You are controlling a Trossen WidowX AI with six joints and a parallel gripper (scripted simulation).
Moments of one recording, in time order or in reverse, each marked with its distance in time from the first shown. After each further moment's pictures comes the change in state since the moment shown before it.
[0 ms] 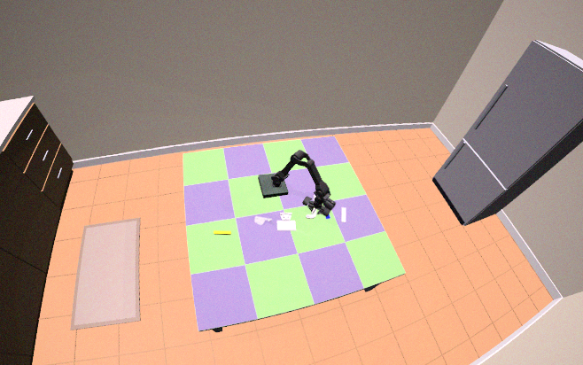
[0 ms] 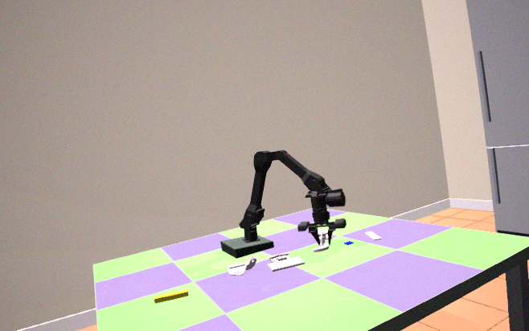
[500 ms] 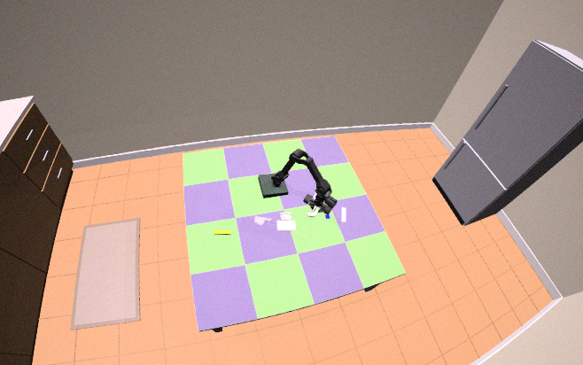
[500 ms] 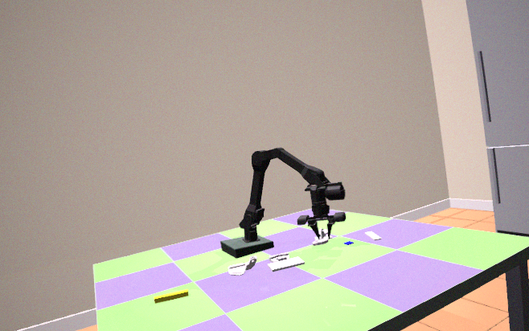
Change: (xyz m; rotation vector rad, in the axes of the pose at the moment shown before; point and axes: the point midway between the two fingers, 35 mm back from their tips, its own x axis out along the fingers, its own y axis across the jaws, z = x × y) arm -0.026 -0.002 0.000 0.003 0.000 0.000
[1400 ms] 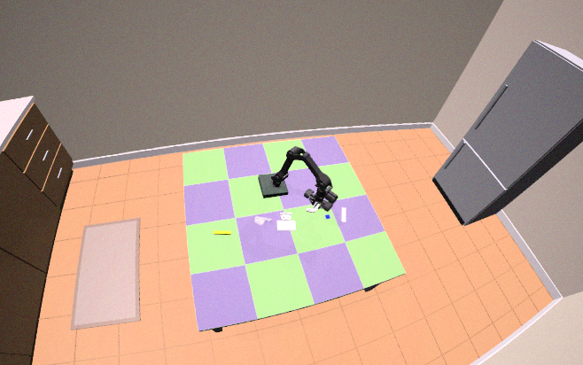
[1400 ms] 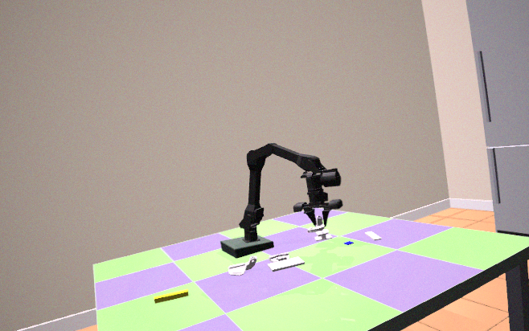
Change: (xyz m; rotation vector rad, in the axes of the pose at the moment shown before) arm -0.054 0.005 -0.008 0.132 0.005 -0.012
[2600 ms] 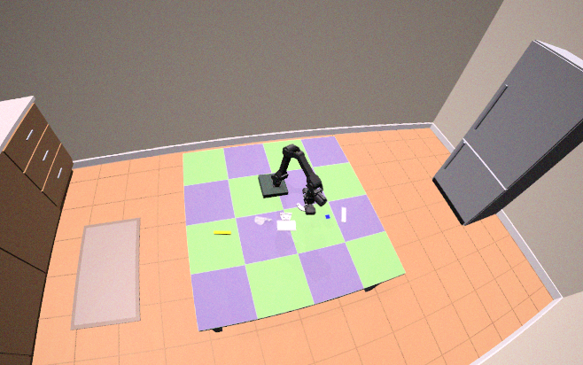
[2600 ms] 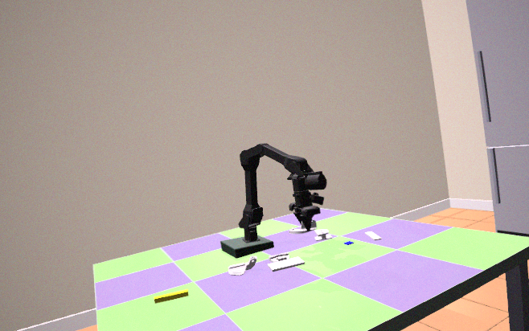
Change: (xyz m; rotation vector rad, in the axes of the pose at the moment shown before) arm -0.003 0.040 -0.050 0.843 0.019 0.006
